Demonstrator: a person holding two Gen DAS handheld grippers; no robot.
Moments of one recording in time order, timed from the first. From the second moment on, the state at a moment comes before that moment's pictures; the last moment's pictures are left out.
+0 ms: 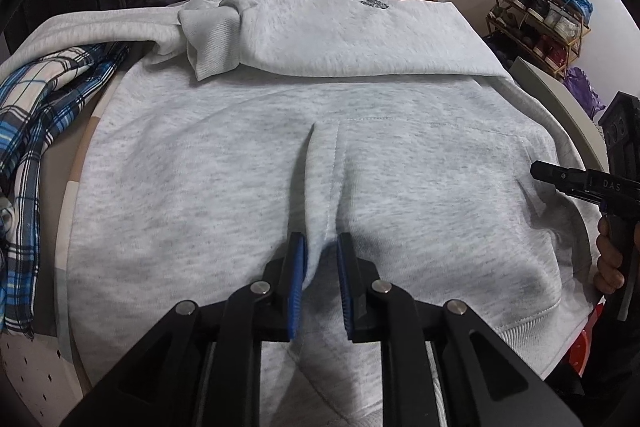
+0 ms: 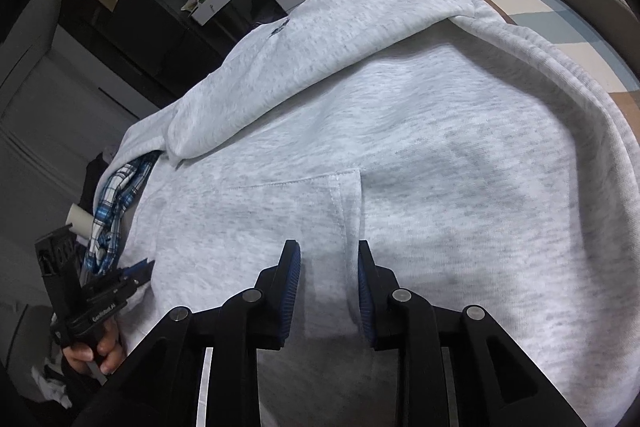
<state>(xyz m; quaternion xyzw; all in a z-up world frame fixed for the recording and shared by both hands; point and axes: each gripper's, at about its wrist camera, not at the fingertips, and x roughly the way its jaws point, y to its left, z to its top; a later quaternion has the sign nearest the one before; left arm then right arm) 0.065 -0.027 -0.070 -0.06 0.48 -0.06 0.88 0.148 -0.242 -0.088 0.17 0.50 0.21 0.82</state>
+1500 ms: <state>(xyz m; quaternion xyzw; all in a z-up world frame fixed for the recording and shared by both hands) 0.051 0.293 -0.007 -0.46 0.27 0.26 0.80 0.135 -0.210 -0.015 0.12 0.42 0.20 0.88</state>
